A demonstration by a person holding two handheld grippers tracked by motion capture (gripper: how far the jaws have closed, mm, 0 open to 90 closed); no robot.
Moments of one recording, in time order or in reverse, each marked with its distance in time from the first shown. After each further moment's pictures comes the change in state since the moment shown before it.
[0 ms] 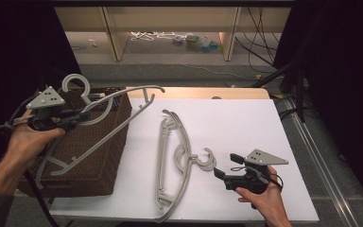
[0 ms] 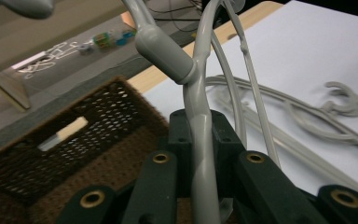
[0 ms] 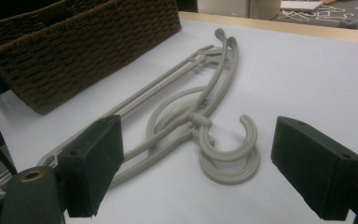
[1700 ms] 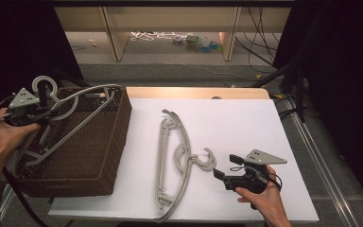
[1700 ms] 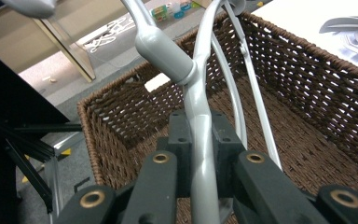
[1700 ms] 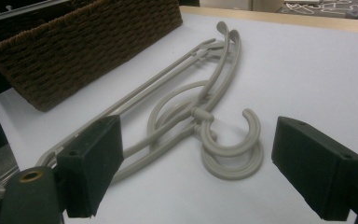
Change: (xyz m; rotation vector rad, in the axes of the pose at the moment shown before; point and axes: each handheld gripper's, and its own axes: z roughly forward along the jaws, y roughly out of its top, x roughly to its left) left arm 0.092 -0.069 0.013 0.074 0.198 -0.005; right arm -0.003 -0.002 0.001 0.039 0.000 0.007
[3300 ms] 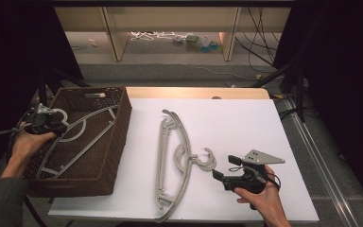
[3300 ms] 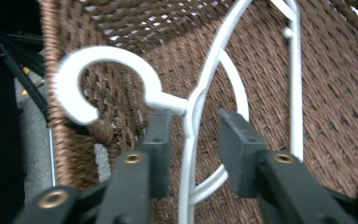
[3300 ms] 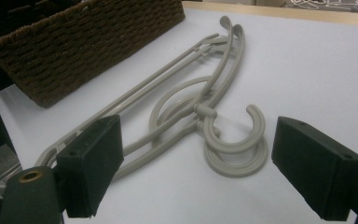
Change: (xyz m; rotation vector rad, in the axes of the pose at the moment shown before) left arm -0.006 -0.042 0.051 0.258 0.073 -0.147; right arm -0.001 -0.003 0.006 -0.021 0.011 -0.016
